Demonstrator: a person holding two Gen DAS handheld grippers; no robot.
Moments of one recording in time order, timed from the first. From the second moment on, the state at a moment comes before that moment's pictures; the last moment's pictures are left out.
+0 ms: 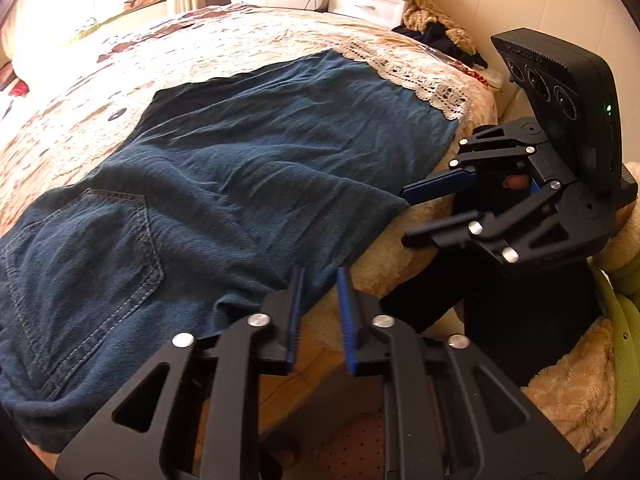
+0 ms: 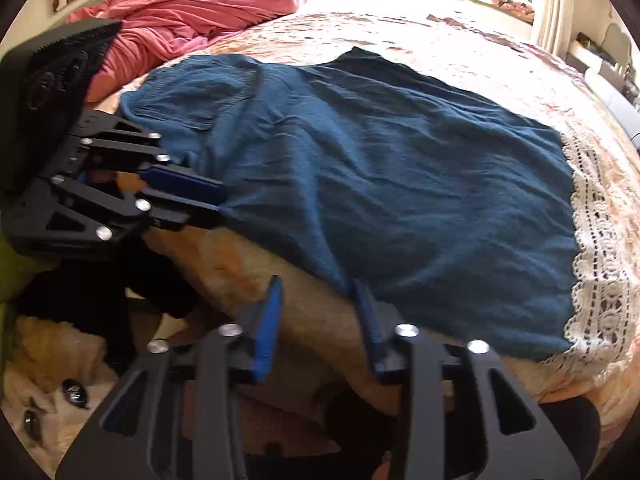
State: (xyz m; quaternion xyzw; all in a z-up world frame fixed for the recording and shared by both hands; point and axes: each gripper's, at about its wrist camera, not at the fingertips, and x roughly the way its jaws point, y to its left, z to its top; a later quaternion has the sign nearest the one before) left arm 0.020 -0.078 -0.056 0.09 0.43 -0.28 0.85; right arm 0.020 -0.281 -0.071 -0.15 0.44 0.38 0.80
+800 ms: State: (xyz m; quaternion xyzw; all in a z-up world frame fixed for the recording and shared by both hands) left arm 0.199 -0.011 -0.018 -0.04 0.47 -0.11 0.87; right arm 0.240 -0.430 -0.037 0.15 0.45 0.20 0.86
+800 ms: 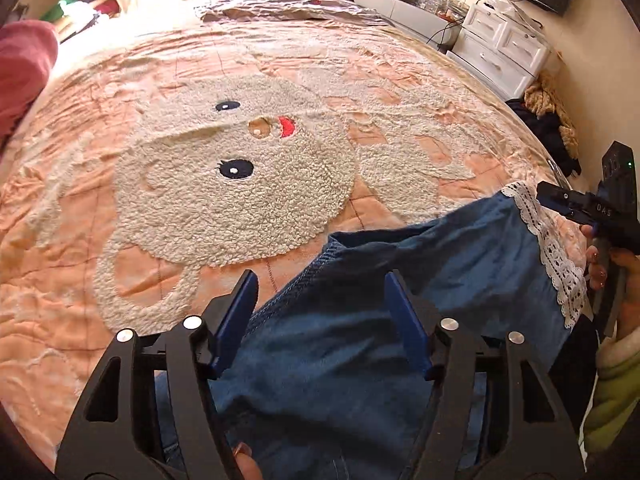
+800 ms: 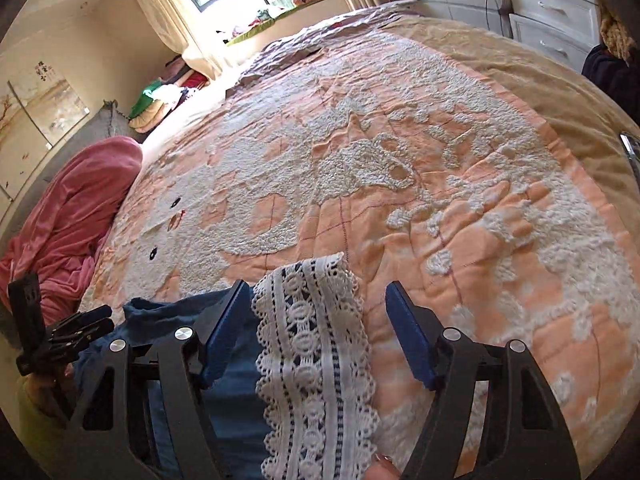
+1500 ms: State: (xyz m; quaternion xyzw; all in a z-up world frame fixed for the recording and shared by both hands) left arm 0.231 -0.022 -0.055 -0.04 0.48 -0.15 0.86; right arm 0.229 -0.383 -0.053 -0.01 0.43 0.19 0.88
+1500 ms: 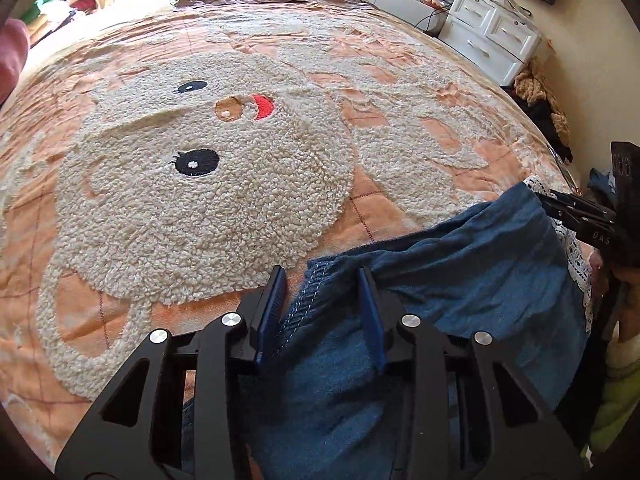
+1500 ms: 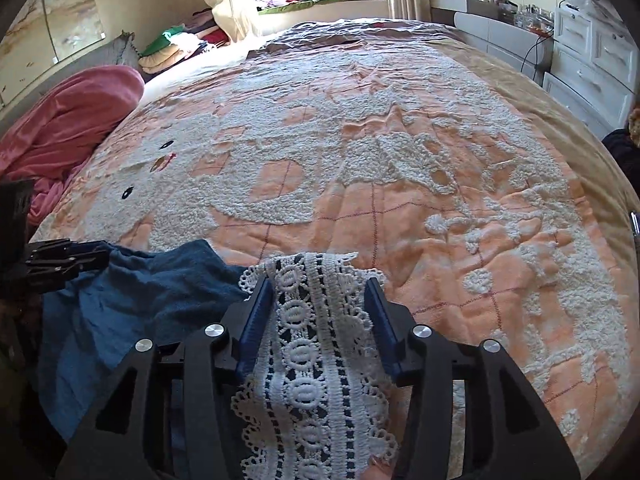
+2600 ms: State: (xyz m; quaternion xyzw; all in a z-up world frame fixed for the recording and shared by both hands) left arm 0.276 -0.052 -0.053 0.01 0.45 -0.13 0.88; right arm 0.278 -0.375 -0.034 -0.05 0.41 0.15 0.90
